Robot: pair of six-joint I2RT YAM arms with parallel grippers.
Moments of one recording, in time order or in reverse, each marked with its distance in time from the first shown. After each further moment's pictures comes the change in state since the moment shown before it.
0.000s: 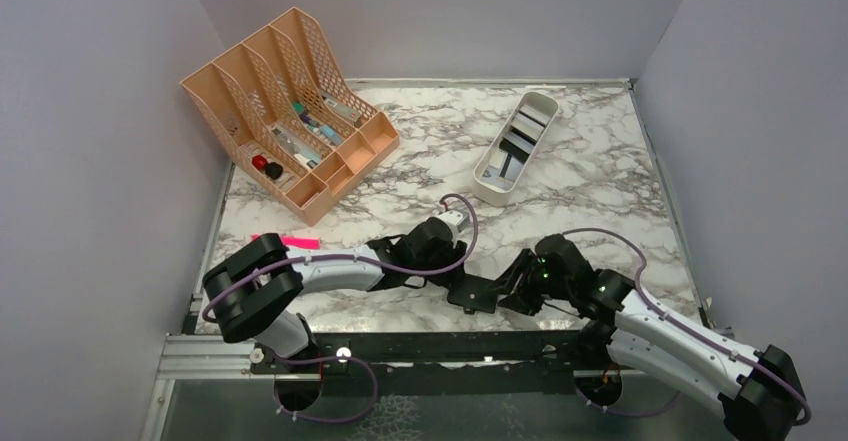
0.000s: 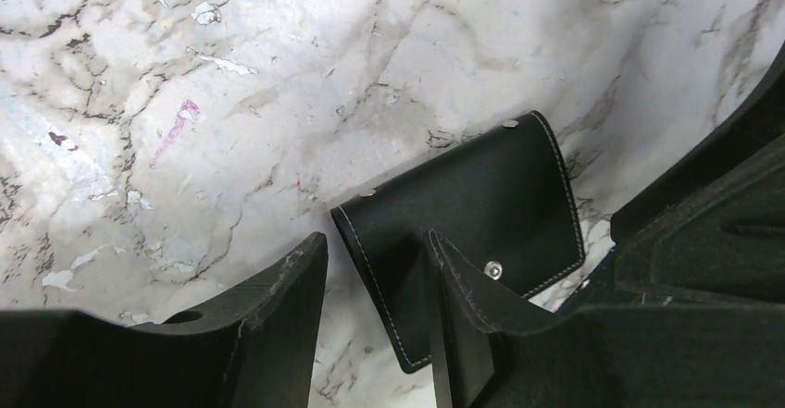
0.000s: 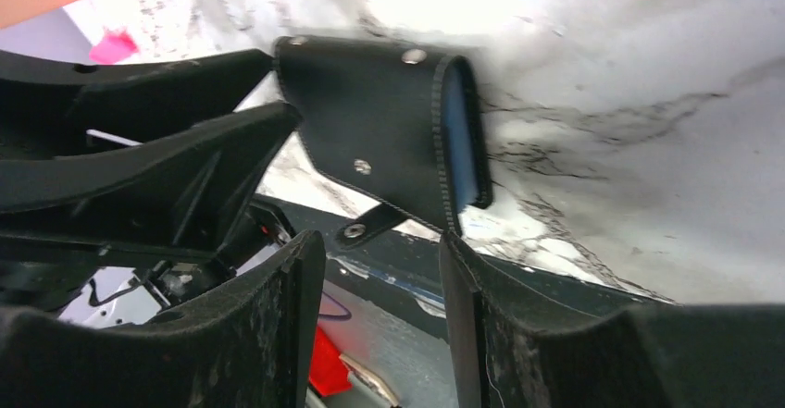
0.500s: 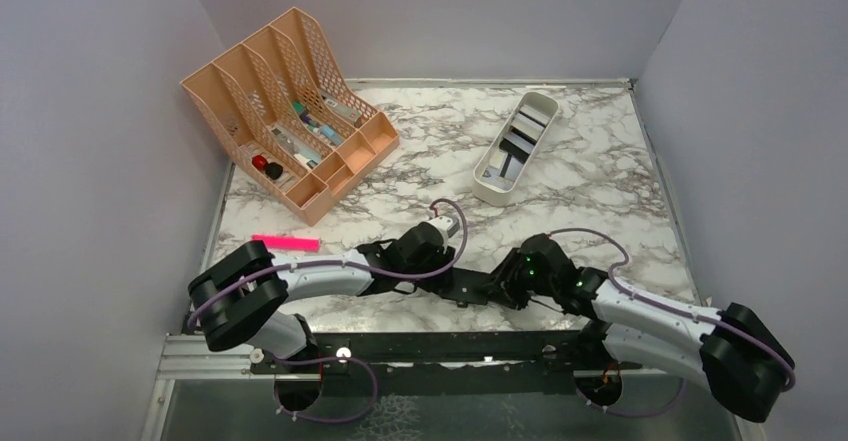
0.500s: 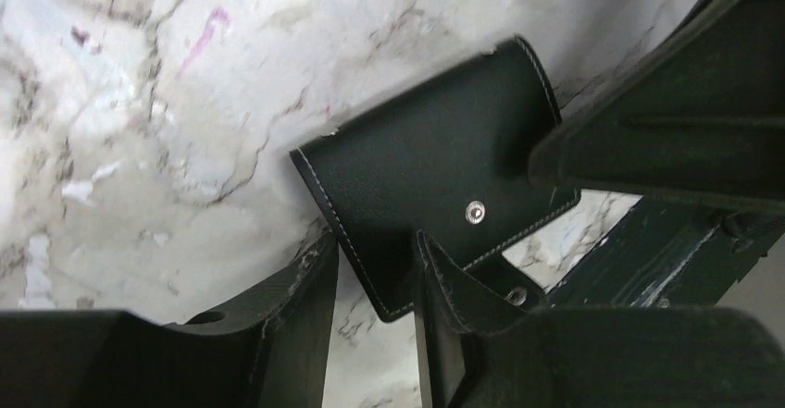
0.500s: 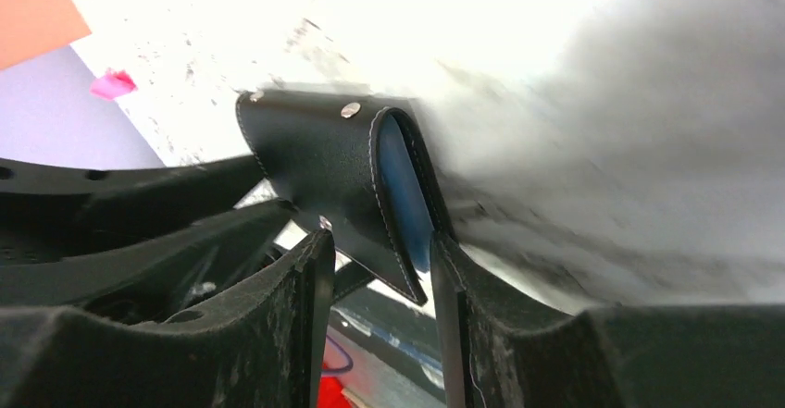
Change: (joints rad) left arm 0.006 -0.037 -0.029 -0.069 0.014 -0.012; right arm 0.023 0.208 -0.087 0.274 0.030 0.066
